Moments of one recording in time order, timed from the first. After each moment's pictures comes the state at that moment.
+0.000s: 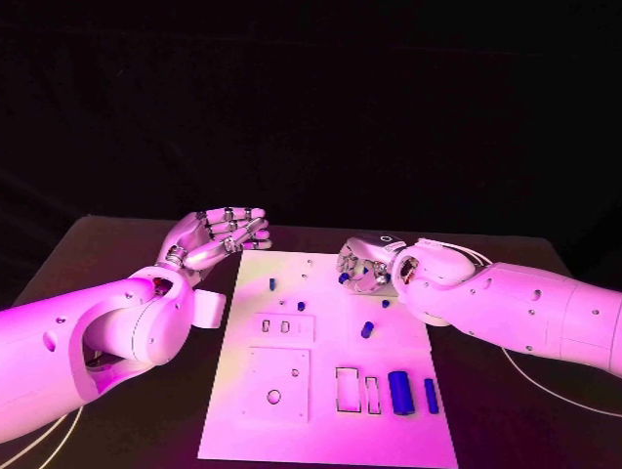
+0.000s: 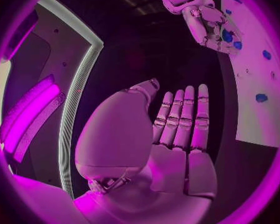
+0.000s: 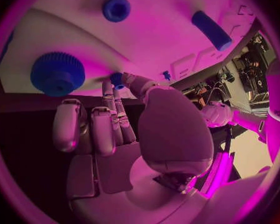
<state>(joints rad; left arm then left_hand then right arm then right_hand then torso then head) 1.21 -0.94 0.00 1.69 -0.07 -0.45 0.48 1.48 -0.16 0.39 0.24 0.15 0.82 0.21 0.25 0.19 0.97 0.20 0.11 0.07 0.88 0.16 0.33 0.24 0.17 0.84 0.26 0.30 0.13 1.30 -0.58 -0.16 1.22 -1.52 -0.30 -0.08 1.27 -0.25 0.57 0.06 0.16 1.00 0.16 0.19 0.27 1.20 0.09 0.07 0.17 1.46 0.01 1.41 1.30 0.08 1.38 0.12 1.35 1.20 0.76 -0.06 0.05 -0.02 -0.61</state>
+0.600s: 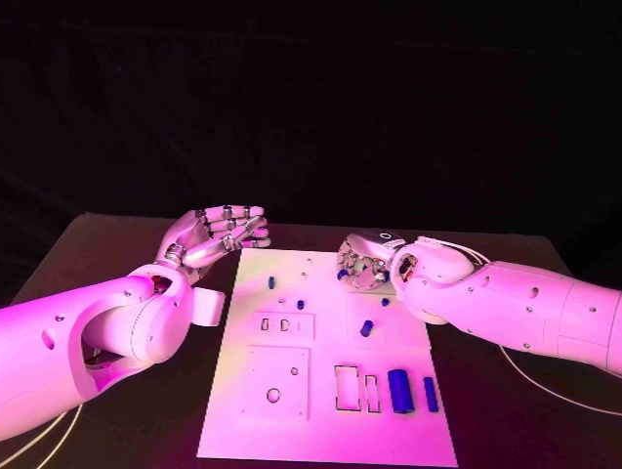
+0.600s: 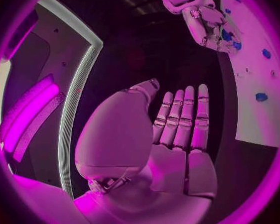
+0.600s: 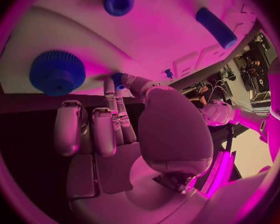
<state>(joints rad) 1.21 -0.94 0.00 1.68 -0.07 -0.45 0.48 1.48 -0.16 0.39 0.24 0.15 0.82 0.21 0.25 0.19 0.97 0.20 0.11 0.07 0.88 0.16 0.33 0.24 0.17 0.84 0.26 0.30 0.13 1.30 -0.57 -0.16 1.22 -1.51 -0.33 -0.09 1.30 -0.19 0.61 0.05 0.15 1.06 0.13 0.25 0.33 1.28 0.06 0.07 0.19 1.47 -0.01 1.43 1.31 0.08 1.39 0.10 1.38 1.25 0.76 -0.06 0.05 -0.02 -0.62</state>
